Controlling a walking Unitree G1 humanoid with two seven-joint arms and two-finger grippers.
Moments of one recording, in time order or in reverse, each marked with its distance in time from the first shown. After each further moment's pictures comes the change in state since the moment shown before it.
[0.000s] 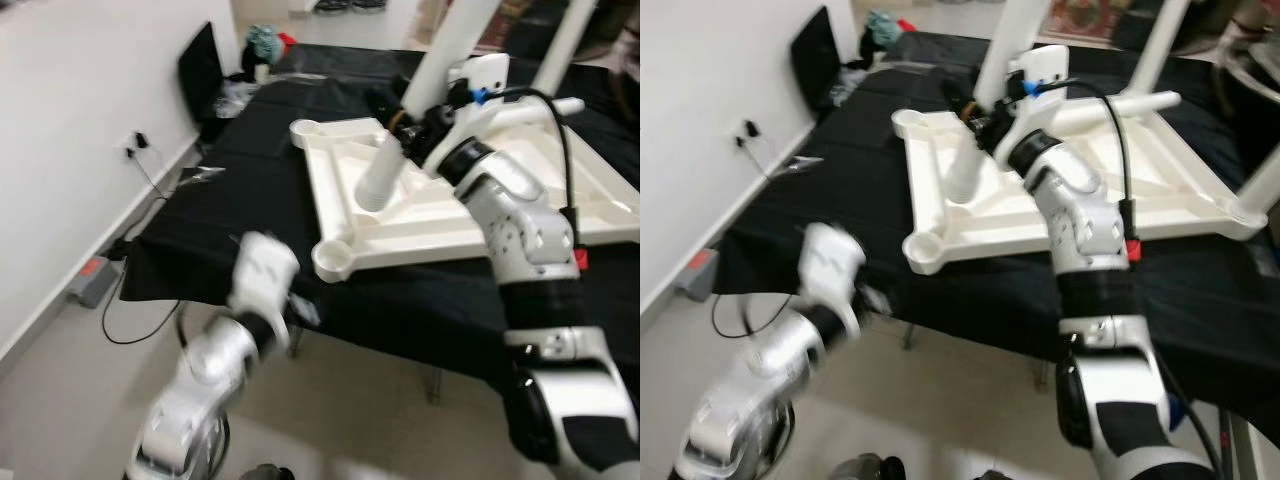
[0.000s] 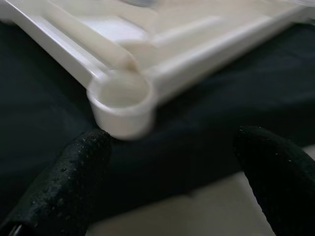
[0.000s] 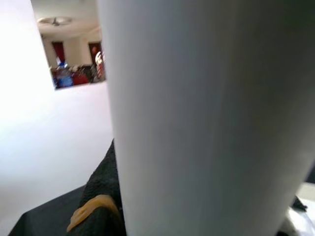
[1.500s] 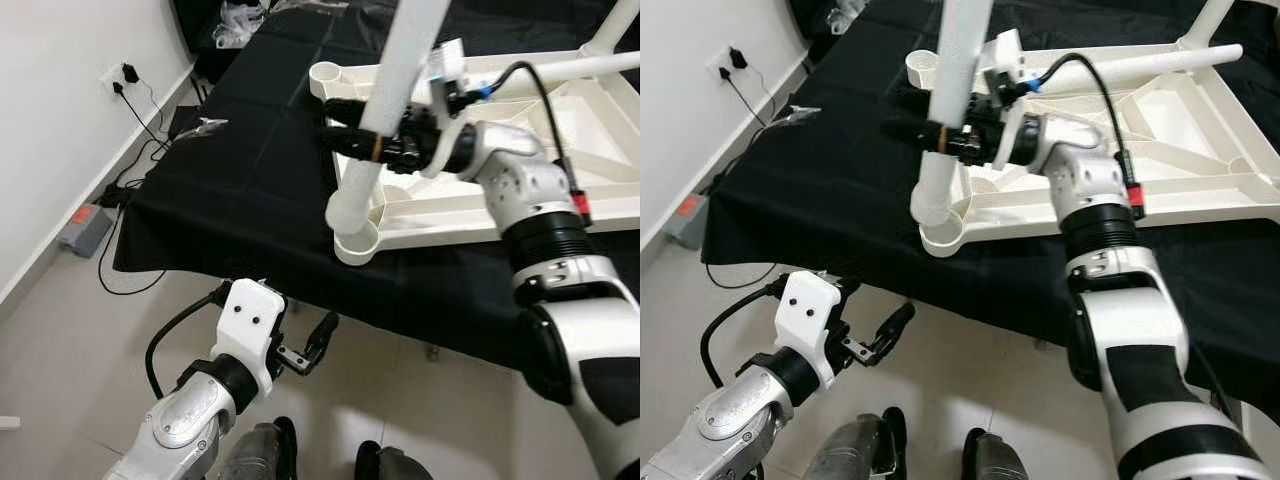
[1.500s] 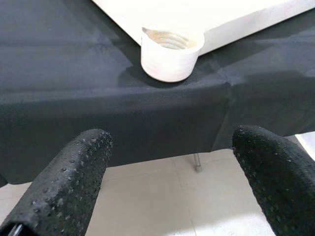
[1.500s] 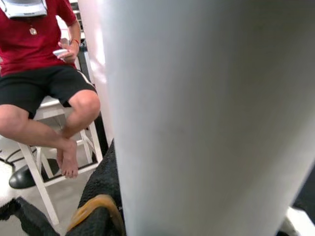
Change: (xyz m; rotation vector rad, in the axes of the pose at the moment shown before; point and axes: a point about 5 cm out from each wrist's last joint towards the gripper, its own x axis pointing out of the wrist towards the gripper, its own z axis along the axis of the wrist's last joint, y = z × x) left arm -0.047 -0.009 0.015 0.018 -0.012 0.105; right arm 0.003 0.012 0.018 -0.080 0.044 0.773
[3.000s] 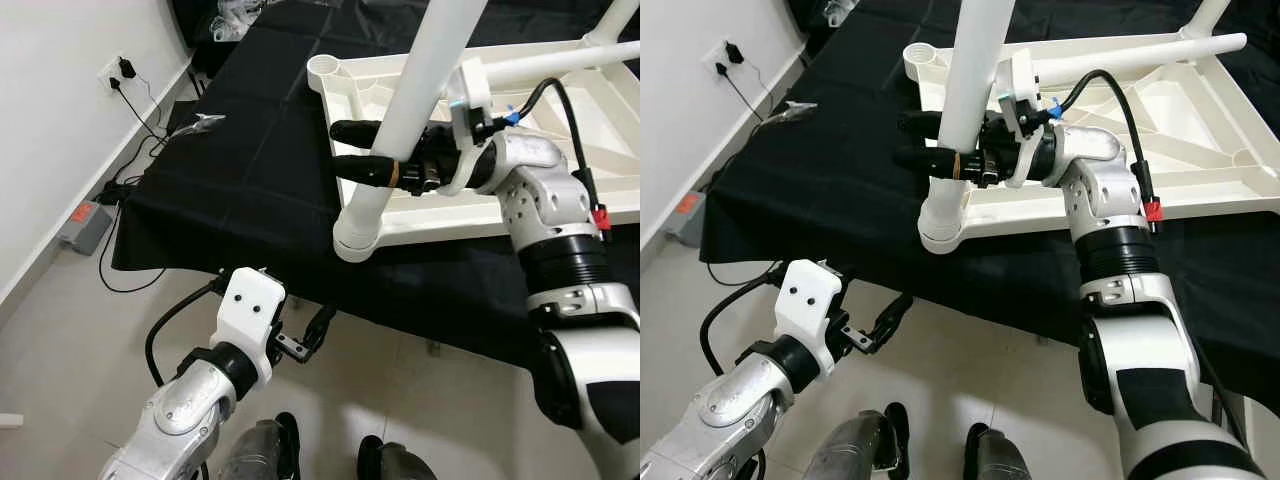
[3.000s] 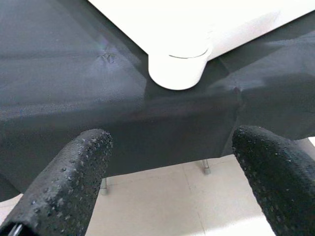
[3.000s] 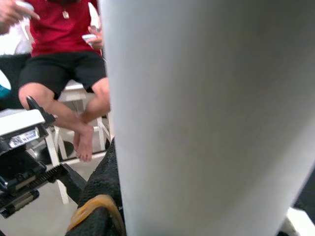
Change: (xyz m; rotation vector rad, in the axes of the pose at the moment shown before) left arm 0.006 0.005 0.006 0.033 -0.021 0.012; right arm -0.003 0.023 -0.002 -0.086 0.056 0.115
